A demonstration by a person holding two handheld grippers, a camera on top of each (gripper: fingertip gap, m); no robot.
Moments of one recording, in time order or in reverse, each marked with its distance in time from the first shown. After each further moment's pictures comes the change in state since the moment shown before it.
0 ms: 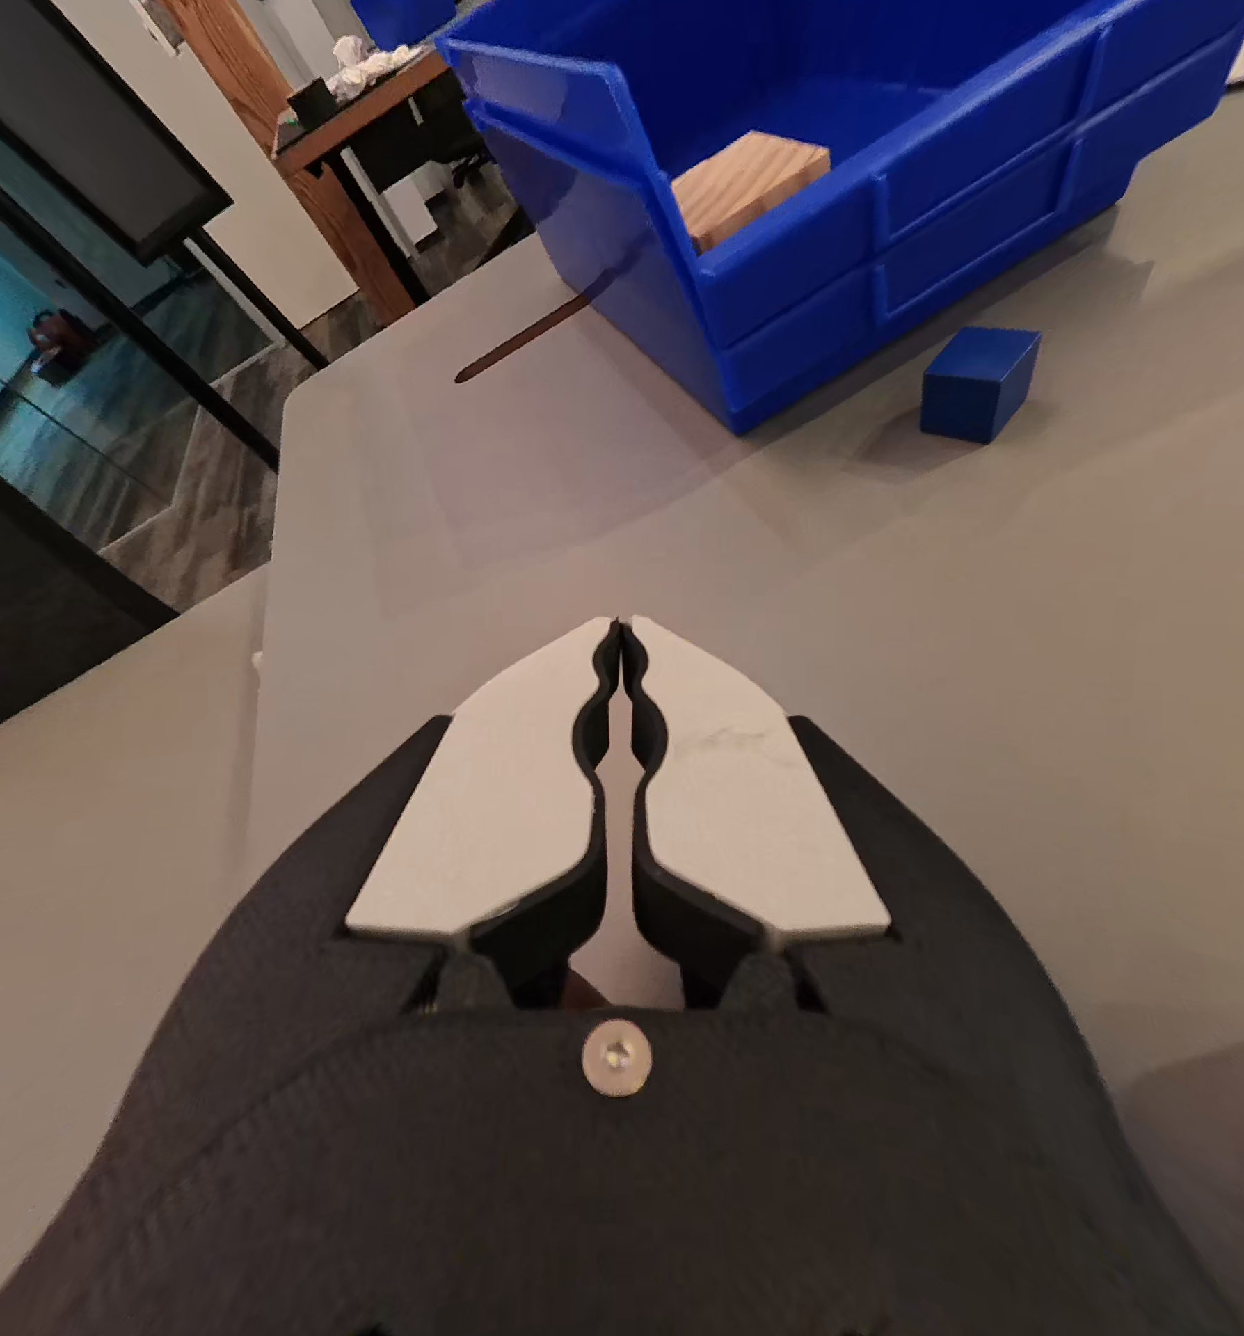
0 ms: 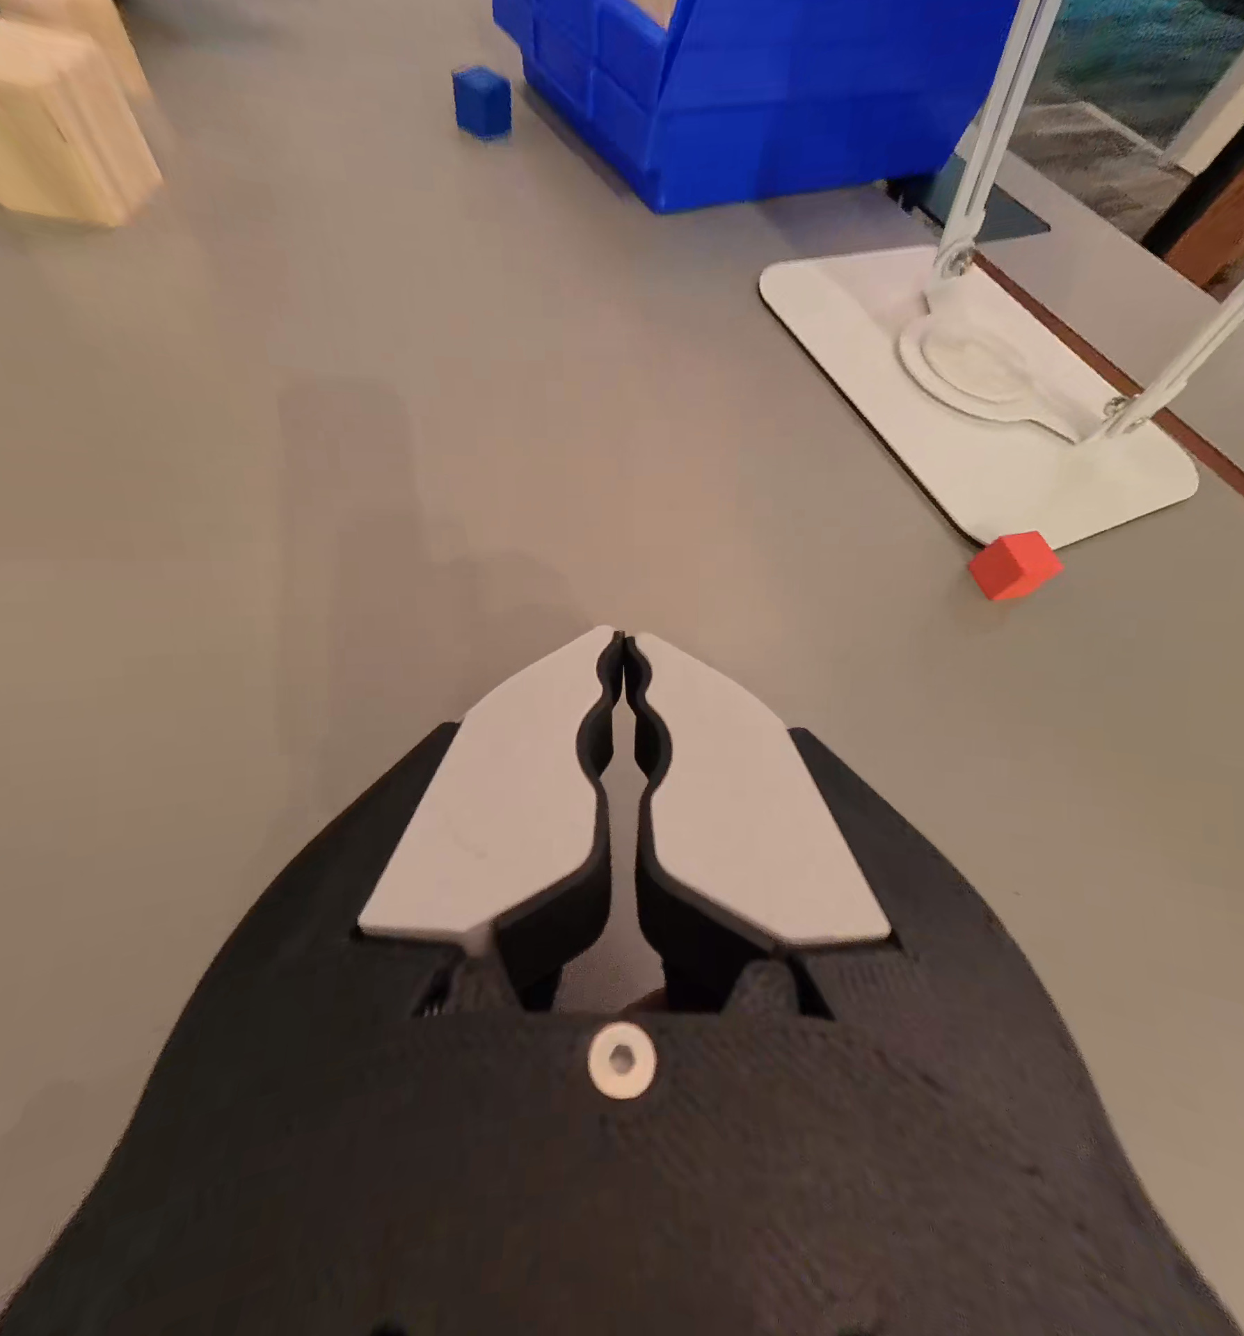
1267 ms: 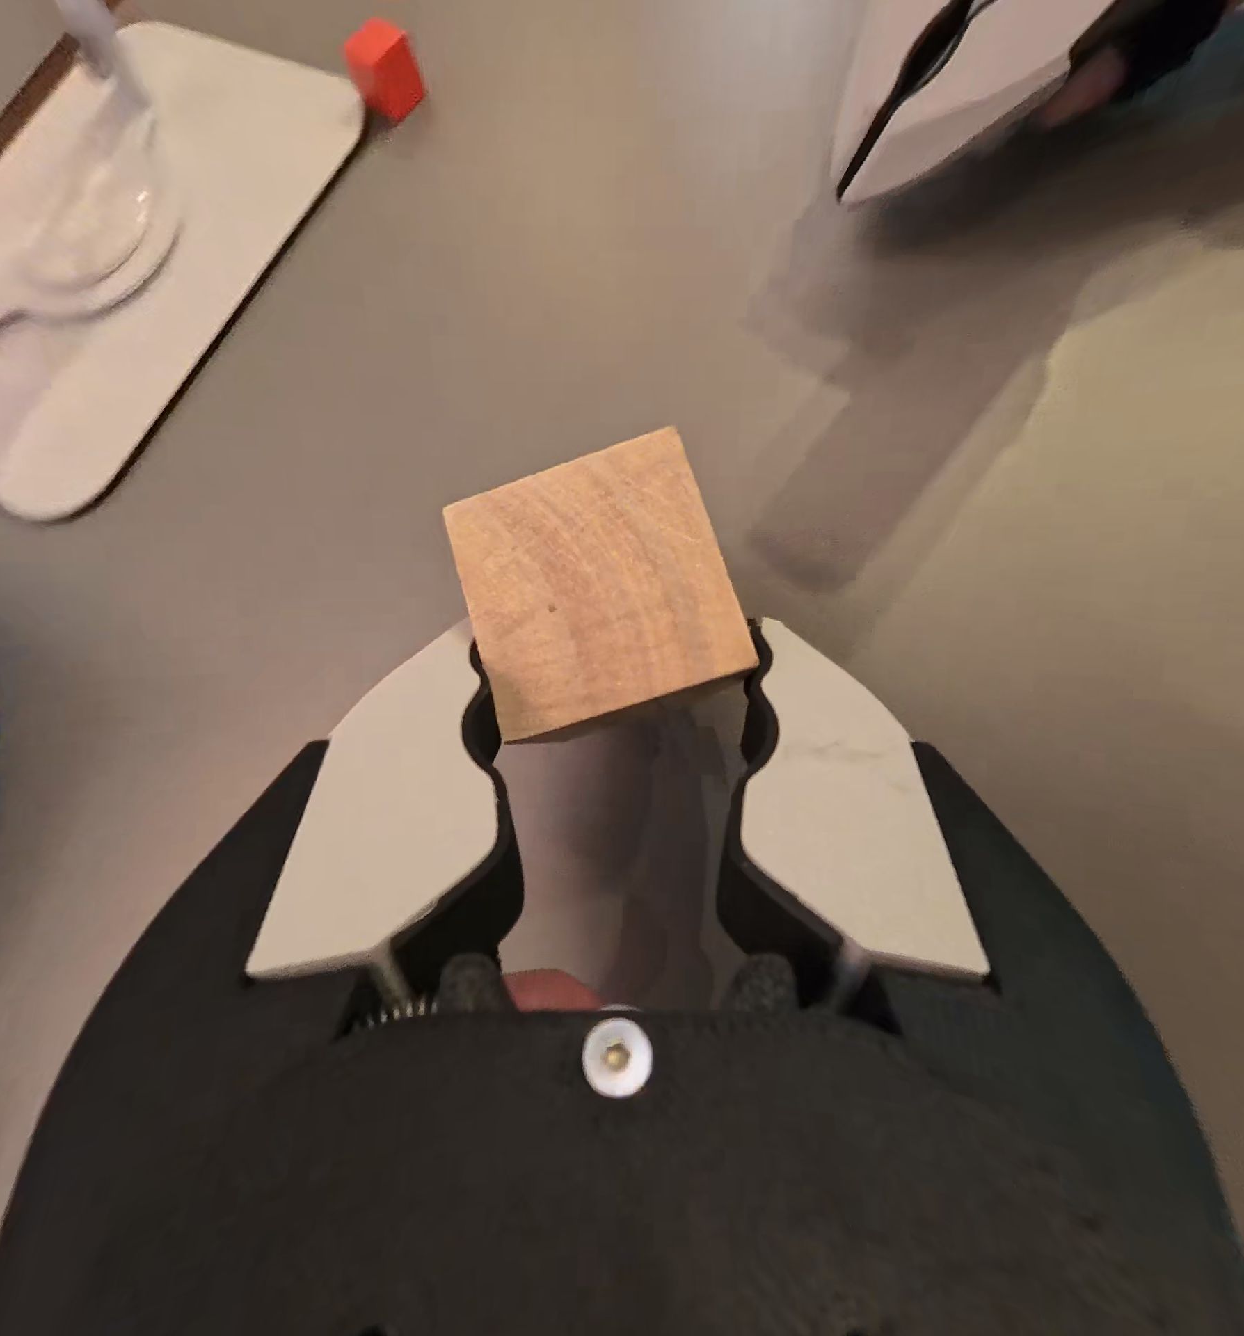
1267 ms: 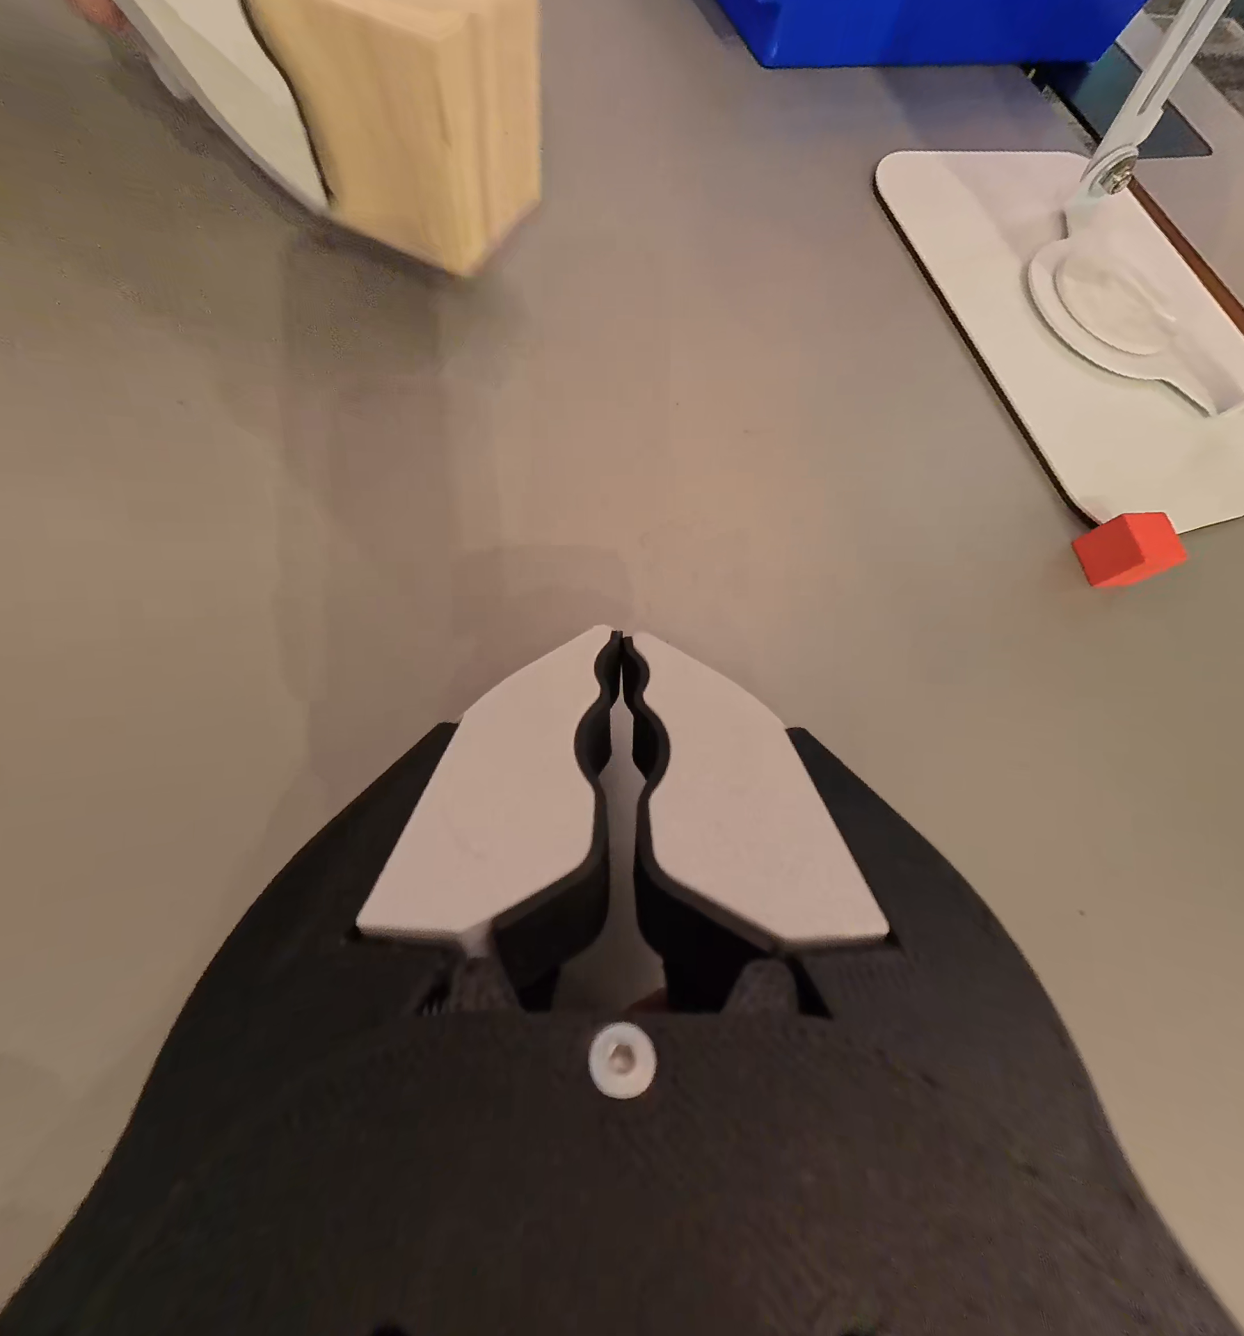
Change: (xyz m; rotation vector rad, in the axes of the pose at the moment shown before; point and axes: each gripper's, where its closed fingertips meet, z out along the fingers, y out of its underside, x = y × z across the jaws) left arm 0.370 -0.134 0.012 -0.156 0.724 0.218; right arm -0.019 0.023 0.010 -0.096 -0.074 -0.080
